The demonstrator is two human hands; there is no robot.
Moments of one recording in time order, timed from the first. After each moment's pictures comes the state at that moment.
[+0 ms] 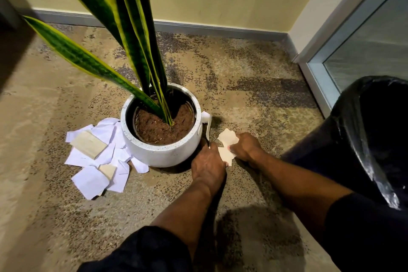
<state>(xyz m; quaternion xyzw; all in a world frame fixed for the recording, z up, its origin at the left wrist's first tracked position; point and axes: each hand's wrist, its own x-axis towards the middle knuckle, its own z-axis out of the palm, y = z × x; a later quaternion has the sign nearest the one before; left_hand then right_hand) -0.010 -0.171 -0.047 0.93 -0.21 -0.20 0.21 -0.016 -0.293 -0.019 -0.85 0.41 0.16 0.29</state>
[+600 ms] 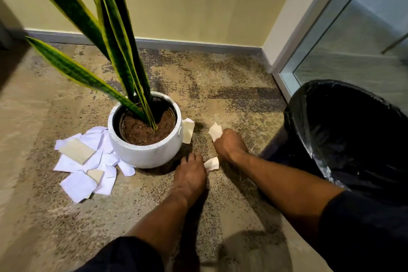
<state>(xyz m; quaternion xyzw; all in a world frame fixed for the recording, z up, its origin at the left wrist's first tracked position) -0.033 -0.153 -0.044 0.92 -0.29 -0.20 0.17 -0.036 -0.271 0.045 -0.88 0.40 0.10 0.25</state>
